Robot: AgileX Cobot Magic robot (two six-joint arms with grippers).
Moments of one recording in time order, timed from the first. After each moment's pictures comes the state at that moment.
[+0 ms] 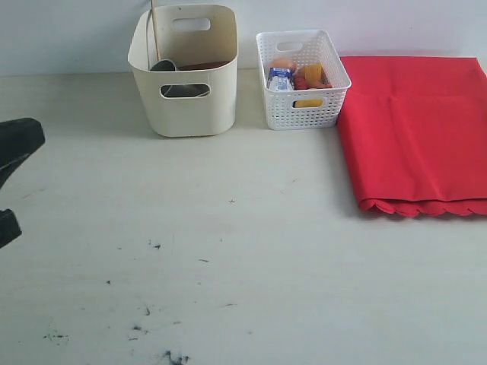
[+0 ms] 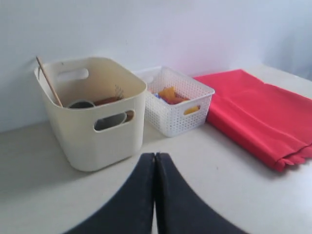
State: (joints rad) left arm -0.52 0.75 -0.24 0.21 -0.28 -0.21; right arm -0.13 1.01 -0.69 -1.04 -0.11 1.35
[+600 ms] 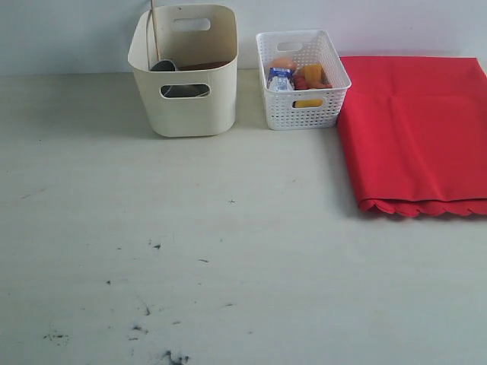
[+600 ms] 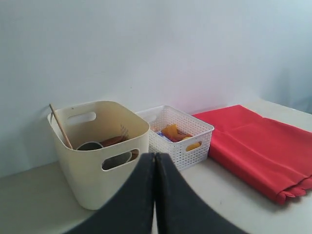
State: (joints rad) left arm -0.52 0.59 -0.23 0.20 -0.26 -0.18; right arm -0.13 0.79 -0.62 -1.04 -0.23 1.39
